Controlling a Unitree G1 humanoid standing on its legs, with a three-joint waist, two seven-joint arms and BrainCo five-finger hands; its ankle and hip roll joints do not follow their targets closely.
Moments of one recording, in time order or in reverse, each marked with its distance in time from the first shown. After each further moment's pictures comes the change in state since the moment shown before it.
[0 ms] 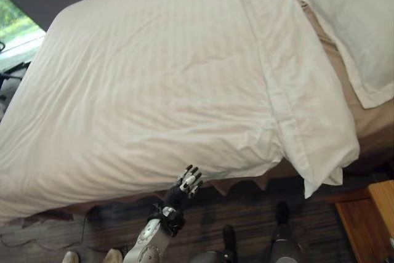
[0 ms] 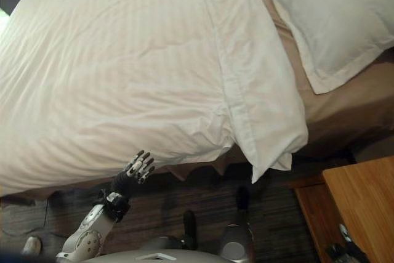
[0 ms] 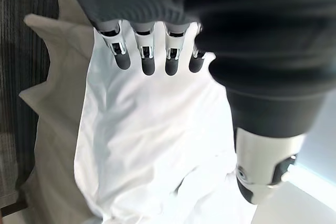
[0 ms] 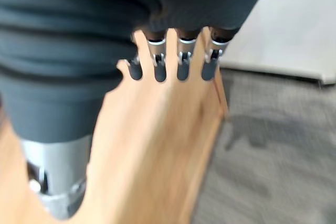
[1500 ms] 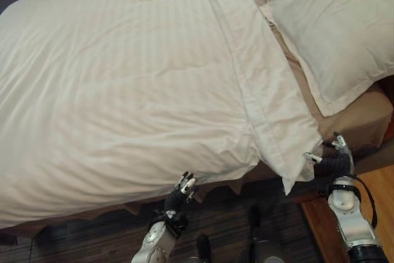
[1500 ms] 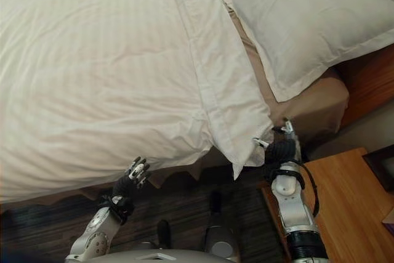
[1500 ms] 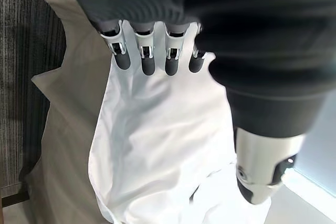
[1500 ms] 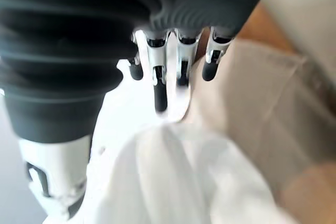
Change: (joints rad) left arm 0.008 -0.111 0.079 0.082 0.132 0.015 0.096; right arm -0.021 0.259 0.406 -1.212 -0.936 0.066 -0.202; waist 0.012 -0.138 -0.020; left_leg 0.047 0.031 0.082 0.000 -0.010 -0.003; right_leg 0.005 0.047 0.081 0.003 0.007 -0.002
